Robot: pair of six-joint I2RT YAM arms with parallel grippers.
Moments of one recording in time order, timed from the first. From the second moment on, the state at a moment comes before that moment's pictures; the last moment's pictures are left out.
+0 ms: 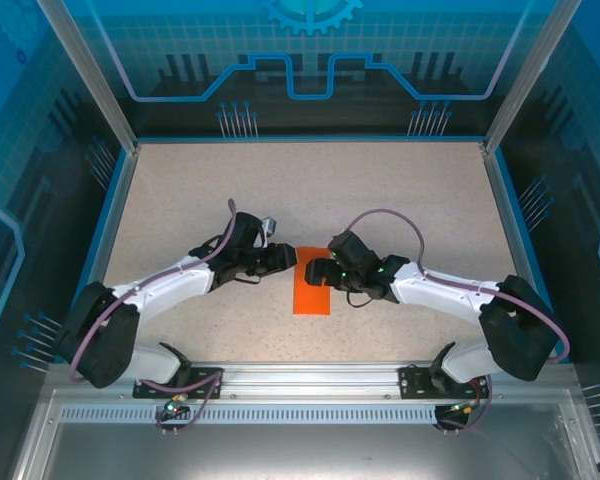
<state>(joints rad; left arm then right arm) -0.52 1.40 0.75 -0.14 0.36 -0.81 0.80 1.41 0.77 -0.28 0.01 0.85</state>
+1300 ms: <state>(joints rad) -0.53 1.49 0.78 -0.07 0.40 -0.87 0.74 1.24 0.56 -0.23 -0.09 0.85</state>
